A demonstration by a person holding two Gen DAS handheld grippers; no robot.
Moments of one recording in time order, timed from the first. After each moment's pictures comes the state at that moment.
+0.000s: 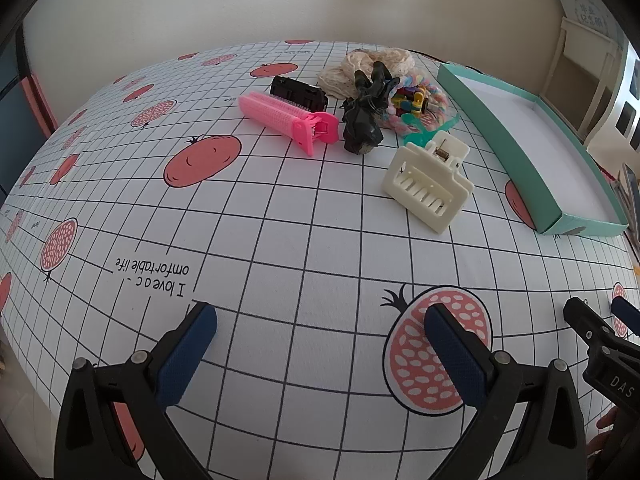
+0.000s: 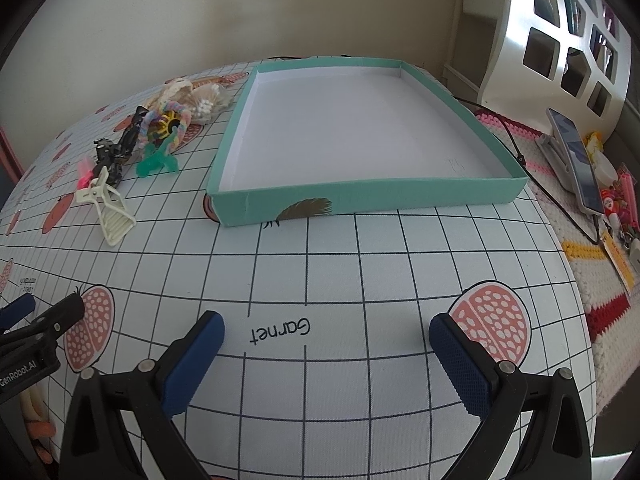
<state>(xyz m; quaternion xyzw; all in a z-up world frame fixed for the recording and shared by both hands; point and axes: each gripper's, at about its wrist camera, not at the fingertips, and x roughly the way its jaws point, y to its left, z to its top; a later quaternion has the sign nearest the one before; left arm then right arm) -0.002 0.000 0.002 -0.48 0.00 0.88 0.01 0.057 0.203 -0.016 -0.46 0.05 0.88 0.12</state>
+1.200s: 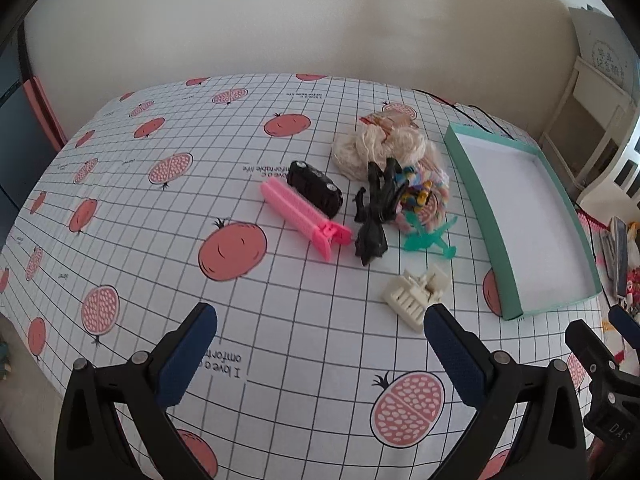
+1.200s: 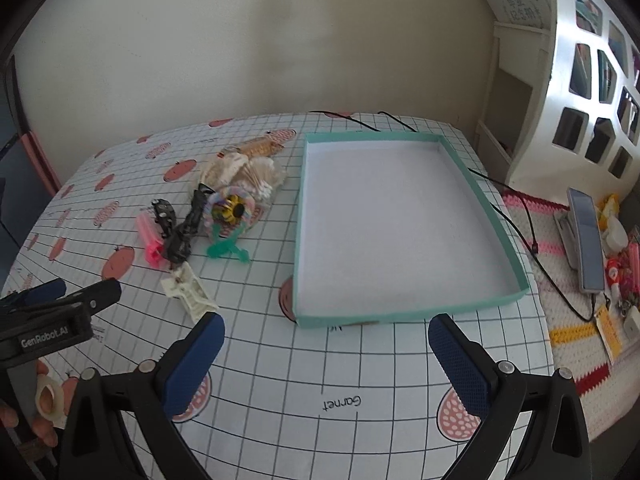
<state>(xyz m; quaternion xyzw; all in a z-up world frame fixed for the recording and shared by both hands) -0.052 -0.019 0.092 -0.49 -0.01 0.87 0.01 0.019 0.180 0.088 -0.43 0.04 0.90 0.06</state>
